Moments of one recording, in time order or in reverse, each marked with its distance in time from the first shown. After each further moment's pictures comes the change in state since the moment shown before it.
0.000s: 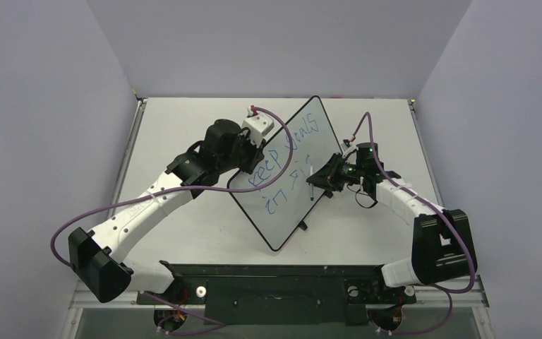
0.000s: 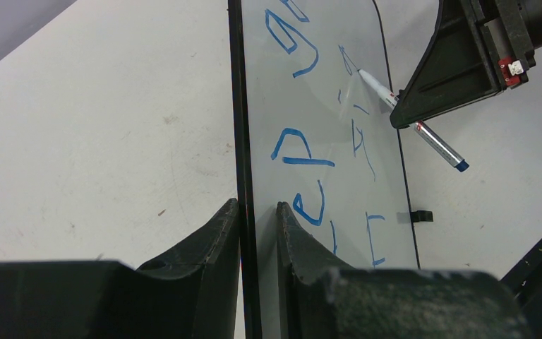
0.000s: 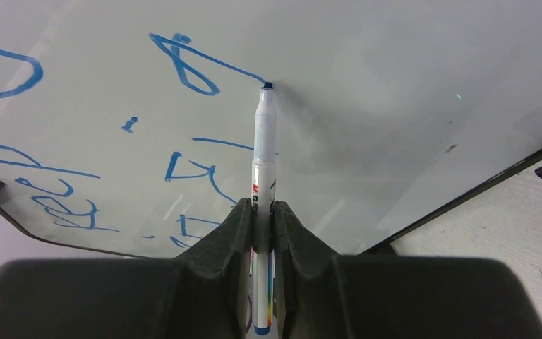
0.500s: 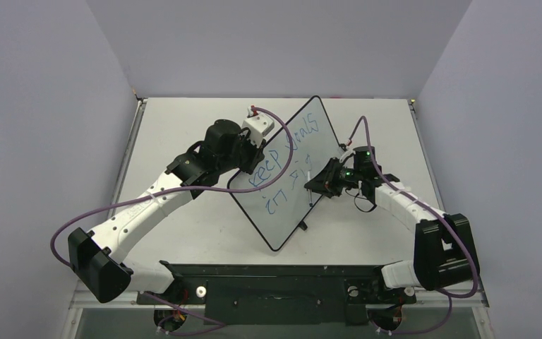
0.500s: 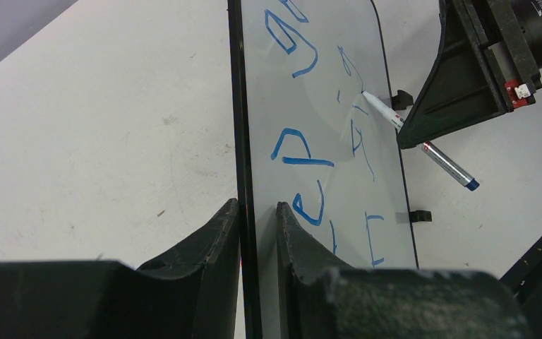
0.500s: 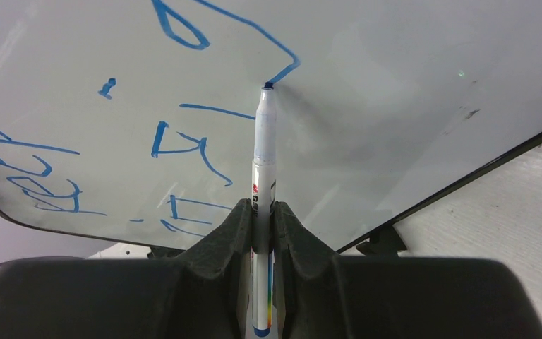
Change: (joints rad) left arm -0.003 -0.002 0.000 0.000 0.000 0.000; right arm 0.026 -0.036 -0.037 -0.030 0.002 -0.011
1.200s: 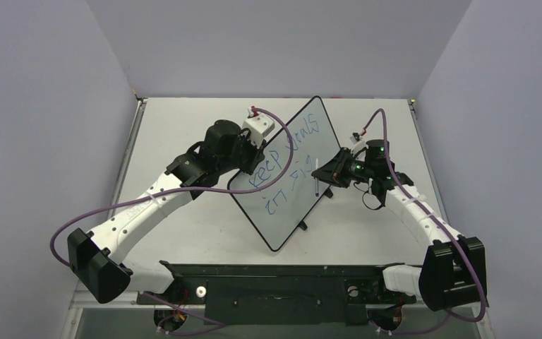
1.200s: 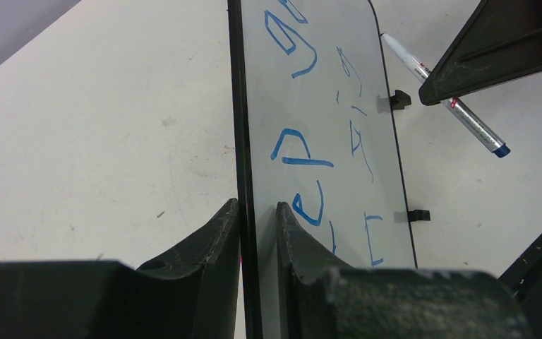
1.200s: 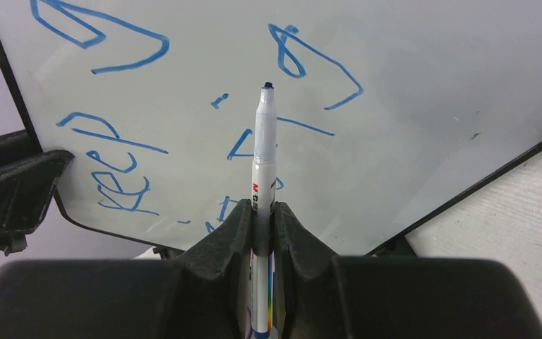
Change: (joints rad) left arm -0.005 -0.005 -0.001 0.000 0.000 0.003; right arm -0.042 -0.146 0.040 -0.055 0.042 0.001
